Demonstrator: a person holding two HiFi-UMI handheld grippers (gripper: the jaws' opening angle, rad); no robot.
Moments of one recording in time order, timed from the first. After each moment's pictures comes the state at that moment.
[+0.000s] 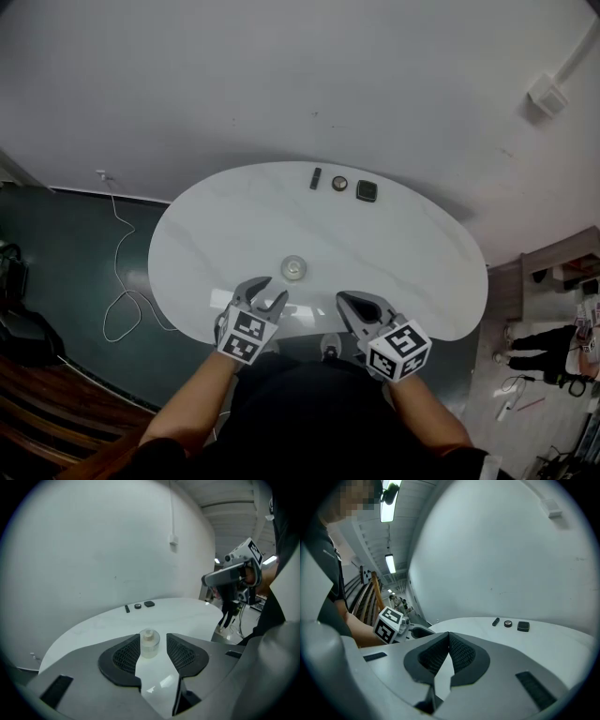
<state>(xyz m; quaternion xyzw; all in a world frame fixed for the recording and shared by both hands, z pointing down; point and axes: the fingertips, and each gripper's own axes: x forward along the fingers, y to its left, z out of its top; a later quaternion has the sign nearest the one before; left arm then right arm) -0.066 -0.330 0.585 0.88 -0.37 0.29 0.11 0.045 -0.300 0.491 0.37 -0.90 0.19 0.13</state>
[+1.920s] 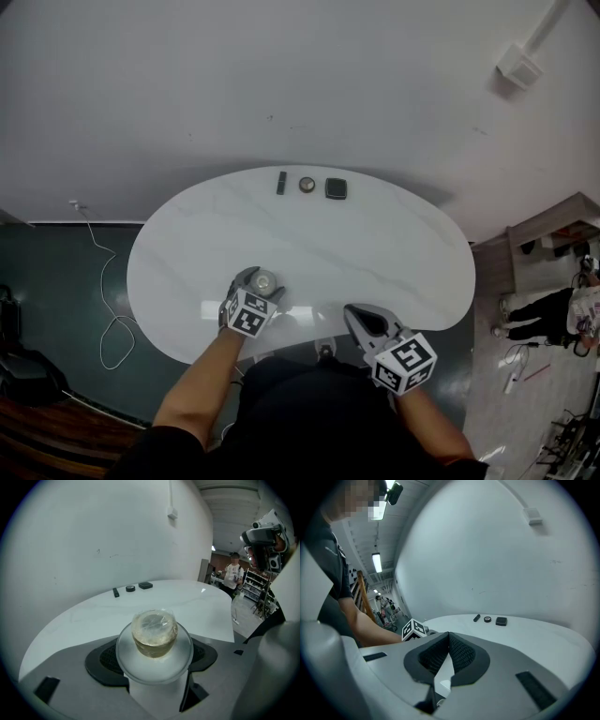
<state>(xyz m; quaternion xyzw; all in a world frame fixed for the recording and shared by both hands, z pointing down) -0.020 -0.396 0.690 0.87 -0.32 0.37 0.12 0.109 -0.293 0.500 0.45 -0.86 0.20 0.14</state>
